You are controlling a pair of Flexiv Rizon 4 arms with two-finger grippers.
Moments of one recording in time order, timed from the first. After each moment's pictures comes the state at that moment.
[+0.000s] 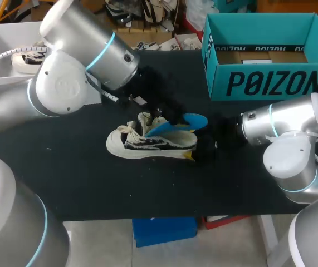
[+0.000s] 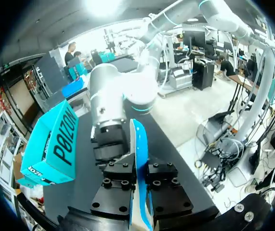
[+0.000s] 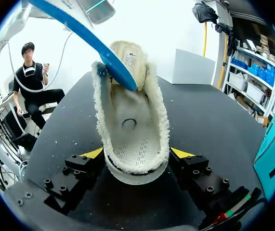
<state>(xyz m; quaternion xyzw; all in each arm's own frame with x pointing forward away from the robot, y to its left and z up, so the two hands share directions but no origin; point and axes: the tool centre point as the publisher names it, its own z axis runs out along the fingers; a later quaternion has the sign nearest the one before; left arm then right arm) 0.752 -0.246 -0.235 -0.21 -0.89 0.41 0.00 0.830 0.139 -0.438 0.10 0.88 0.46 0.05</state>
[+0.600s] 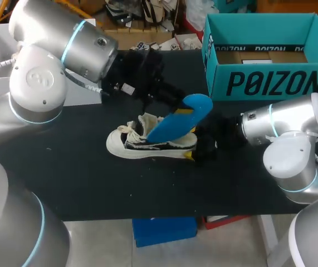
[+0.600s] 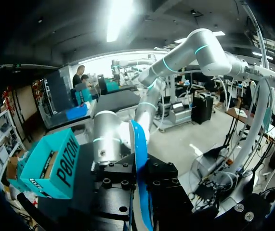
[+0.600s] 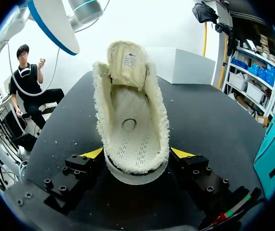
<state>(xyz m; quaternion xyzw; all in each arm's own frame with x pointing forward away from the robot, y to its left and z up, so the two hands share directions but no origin) 0.711 -0.244 -0.147 -0.17 -0.83 0.53 0.04 0.830 0.139 -0.438 0.10 0.88 0.46 0.05</state>
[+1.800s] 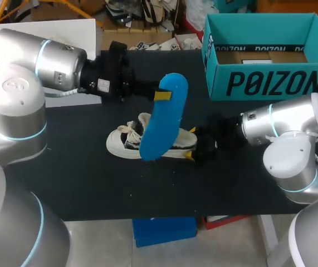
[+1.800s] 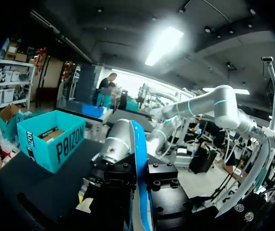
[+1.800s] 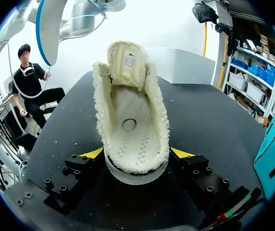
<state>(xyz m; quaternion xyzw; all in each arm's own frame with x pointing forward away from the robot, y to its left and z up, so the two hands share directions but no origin) 0.743 -0.200 -0.136 0.04 -0.75 0.64 0.15 0.830 0.138 -0.438 0.10 0.88 0.46 0.05</state>
